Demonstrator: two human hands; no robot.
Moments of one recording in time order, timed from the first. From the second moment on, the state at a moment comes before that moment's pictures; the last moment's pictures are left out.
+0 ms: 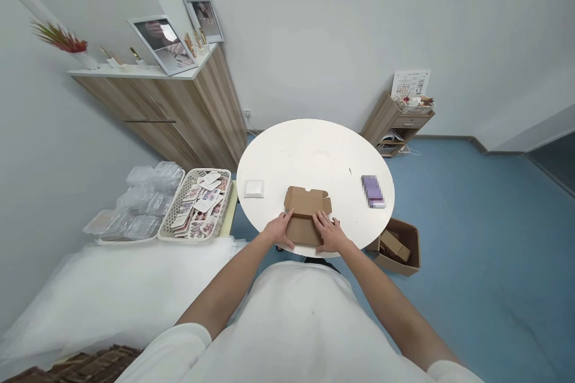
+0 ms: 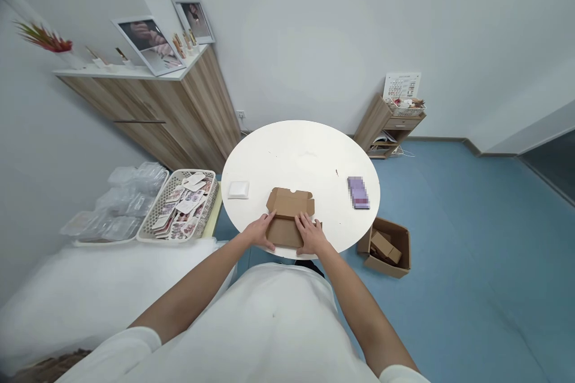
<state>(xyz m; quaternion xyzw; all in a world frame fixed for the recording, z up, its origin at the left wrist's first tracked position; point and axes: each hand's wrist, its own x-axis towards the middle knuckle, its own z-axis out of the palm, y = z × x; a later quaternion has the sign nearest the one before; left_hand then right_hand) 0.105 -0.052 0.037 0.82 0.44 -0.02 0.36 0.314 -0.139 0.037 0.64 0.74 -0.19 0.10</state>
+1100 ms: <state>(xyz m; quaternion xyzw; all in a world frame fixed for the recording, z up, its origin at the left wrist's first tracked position) 0.172 -0.072 0.025 0.77 0.49 -0.01 0.40 0.372 -0.136 0.021 0.85 0.44 -0.29 -0.05</state>
